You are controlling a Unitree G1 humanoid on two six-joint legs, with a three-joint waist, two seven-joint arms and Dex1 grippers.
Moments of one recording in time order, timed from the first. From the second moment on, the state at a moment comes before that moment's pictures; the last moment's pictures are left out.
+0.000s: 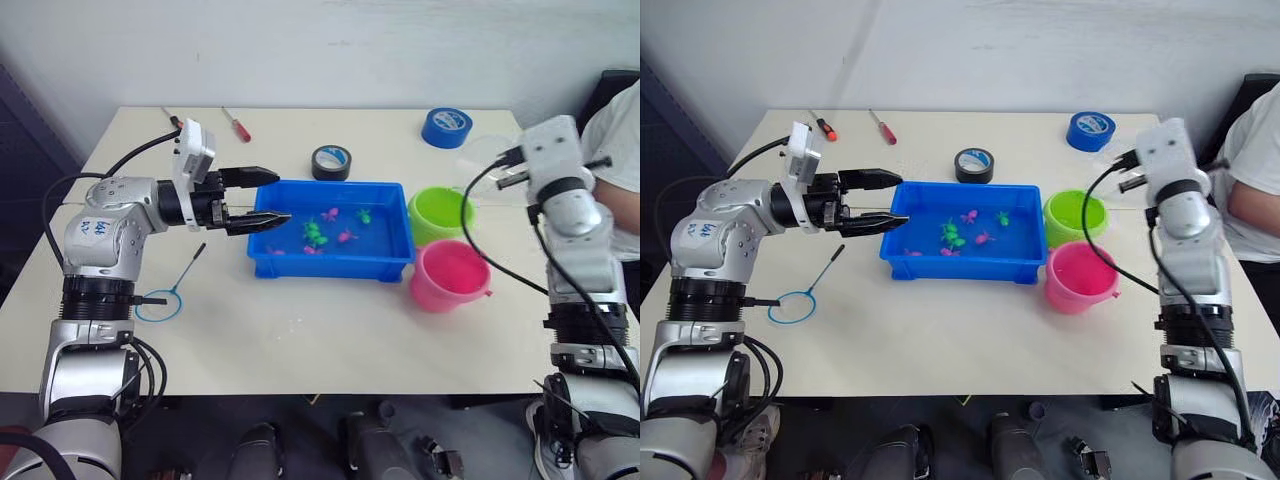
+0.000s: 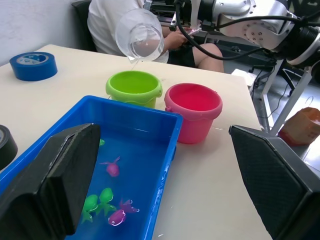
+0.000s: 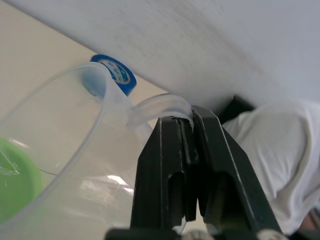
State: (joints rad) left arm -0.86 0.63 0.05 0.25 -0.45 0.48 -1.23; right arm -0.71 -0.55 -0.29 0.20 -0.13 0.42 0.17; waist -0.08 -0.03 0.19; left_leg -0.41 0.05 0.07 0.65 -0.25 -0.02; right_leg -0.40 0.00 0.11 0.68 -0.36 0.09
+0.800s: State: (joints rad) left arm -0.86 0.60 -0.01 0.25 -0.44 0.49 -1.26; right arm -0.53 -0.21 -0.69 0.10 0.30 0.59 -0.15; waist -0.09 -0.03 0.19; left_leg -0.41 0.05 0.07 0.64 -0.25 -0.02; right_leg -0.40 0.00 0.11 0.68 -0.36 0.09
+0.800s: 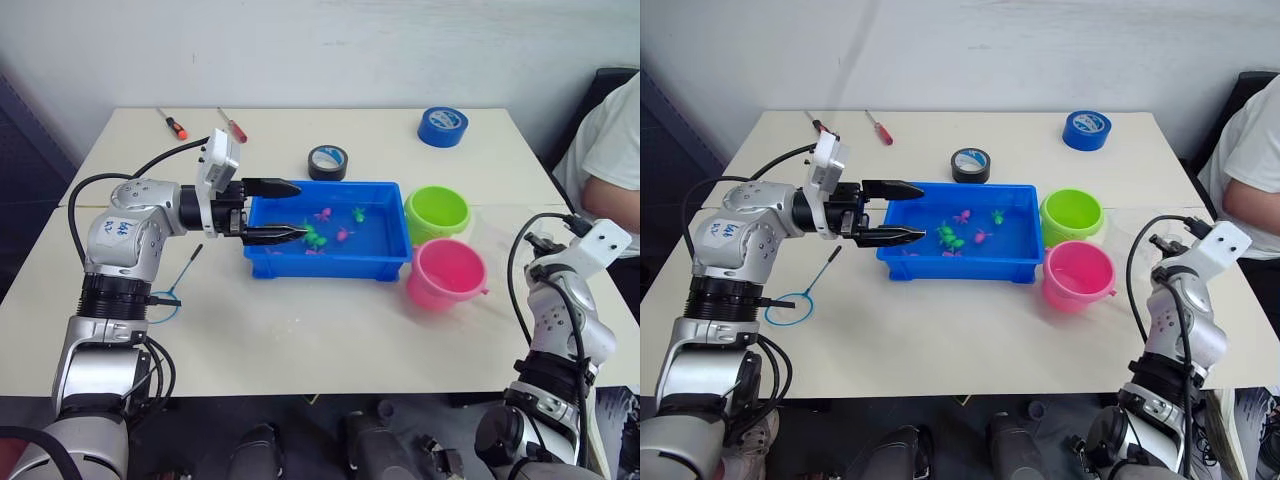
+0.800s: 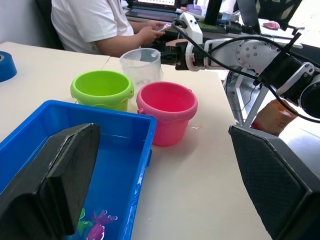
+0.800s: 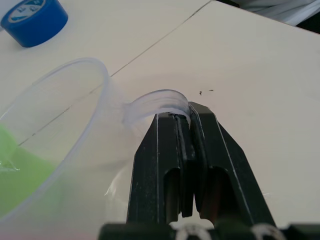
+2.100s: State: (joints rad) left arm -0.65 0.63 0.18 0.21 -0.43 0.48 -0.92; right arm -0.16 -0.78 -0.49 -0.63 0.81 1.02 0.56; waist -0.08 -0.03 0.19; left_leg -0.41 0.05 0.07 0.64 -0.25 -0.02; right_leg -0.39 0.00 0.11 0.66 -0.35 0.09
